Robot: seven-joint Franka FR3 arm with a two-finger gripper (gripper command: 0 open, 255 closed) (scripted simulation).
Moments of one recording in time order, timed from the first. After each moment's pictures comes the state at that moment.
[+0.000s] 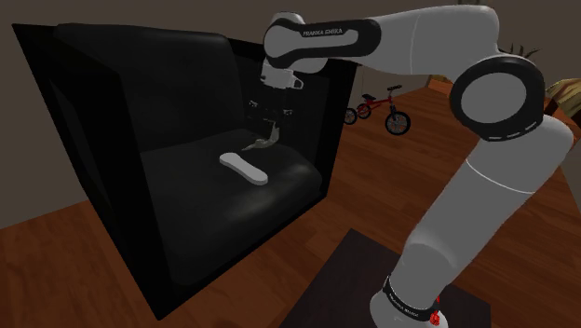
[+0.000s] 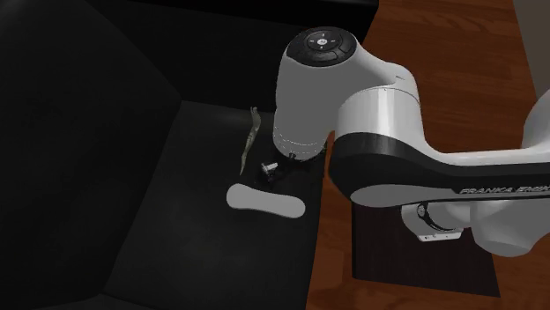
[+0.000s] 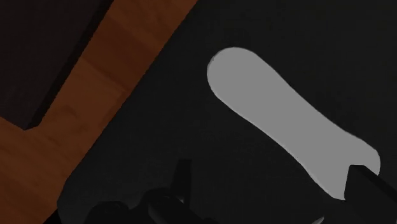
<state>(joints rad) -0.17 -0.10 0.12 -1.86 0.17 1.78 0.91</state>
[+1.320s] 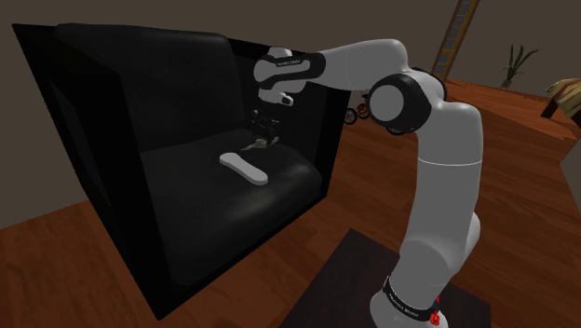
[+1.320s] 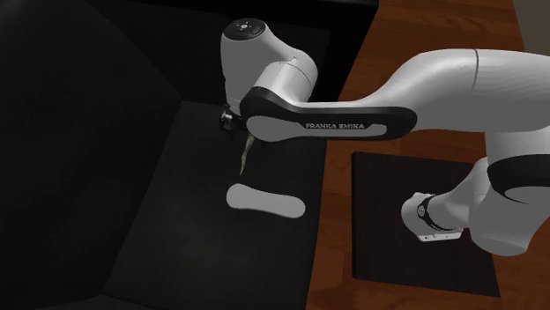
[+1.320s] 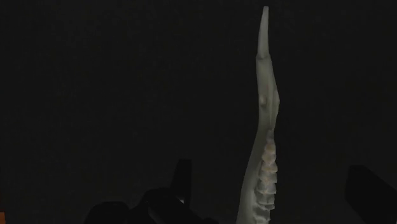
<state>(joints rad) -0.24 0.34 0.02 -1.52 0.17 1.89 1.41</state>
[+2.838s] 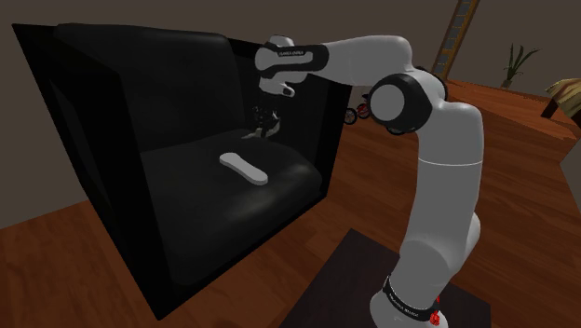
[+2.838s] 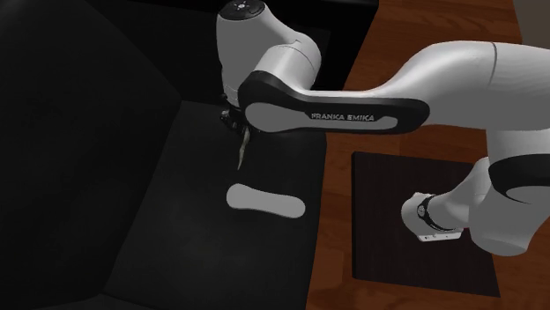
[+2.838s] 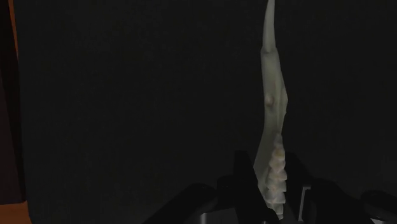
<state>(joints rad) -0.24 0.34 0.02 -1.45 0.17 1.81 1.42</state>
